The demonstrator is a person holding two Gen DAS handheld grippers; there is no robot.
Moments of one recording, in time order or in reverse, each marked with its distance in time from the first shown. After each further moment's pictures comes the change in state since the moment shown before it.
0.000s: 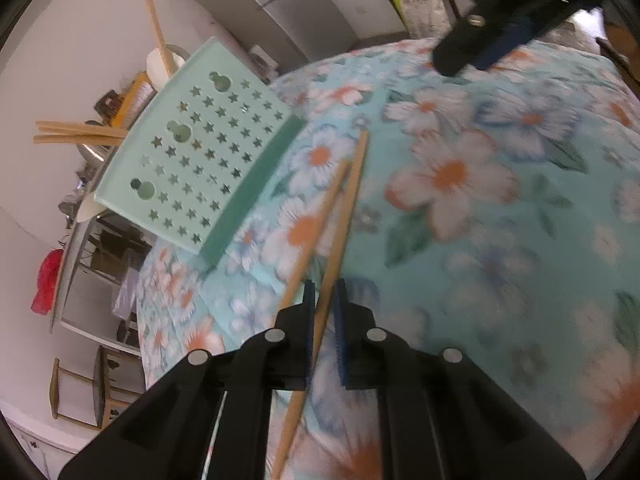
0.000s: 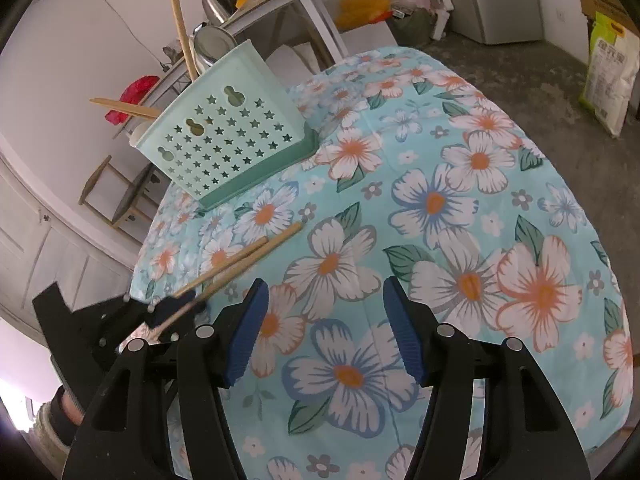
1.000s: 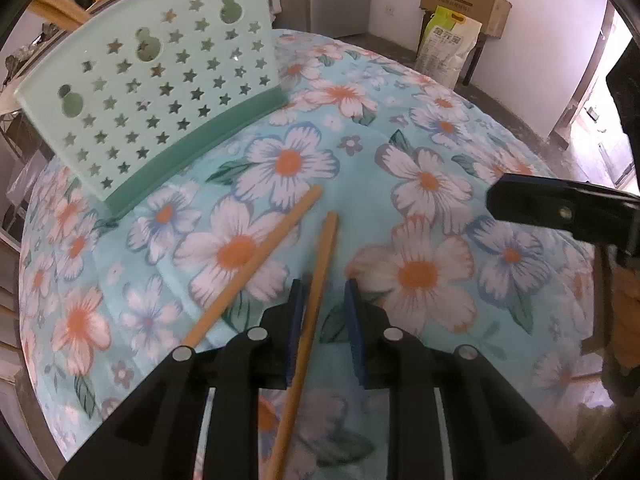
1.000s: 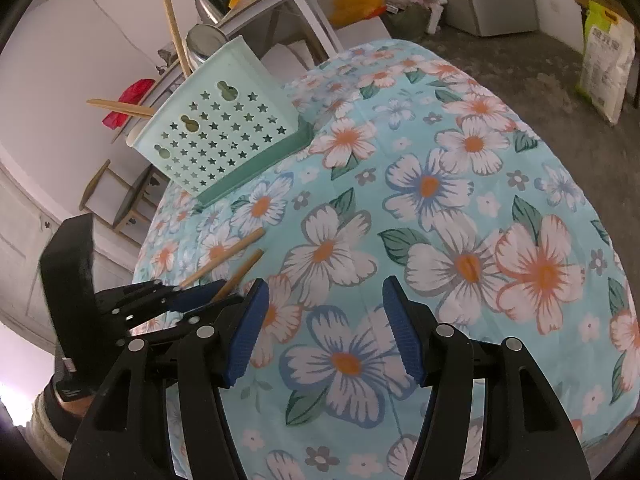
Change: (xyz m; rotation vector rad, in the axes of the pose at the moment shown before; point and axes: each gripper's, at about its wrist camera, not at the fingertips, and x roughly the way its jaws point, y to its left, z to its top) left arm 0.045 0.030 0.042 -0.433 0.118 -0.408; right arm 0.001 -0.007 -0.007 0.038 0.011 0.005
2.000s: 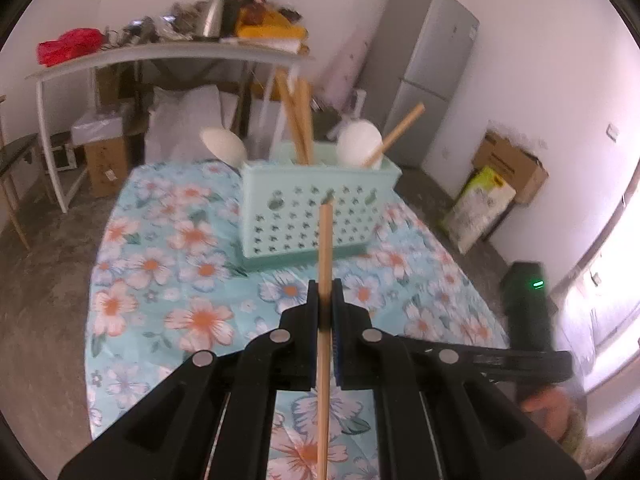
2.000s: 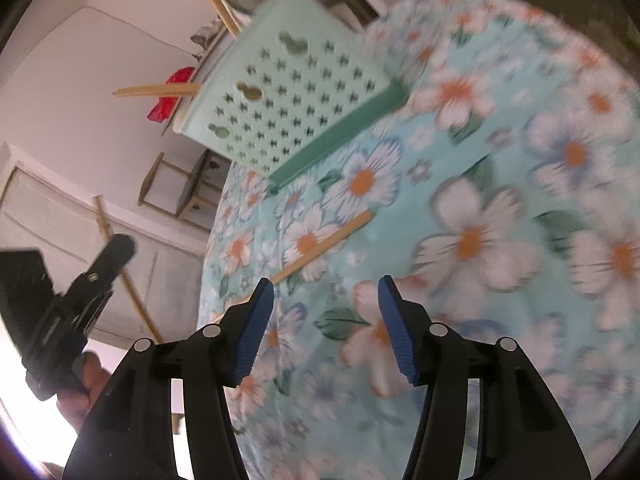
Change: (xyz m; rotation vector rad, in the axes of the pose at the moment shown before) left arm -0.163 0.083 -0.028 -0.431 -0.411 0.005; right arm 0.064 0.046 0.013 0.113 0.187 0.279
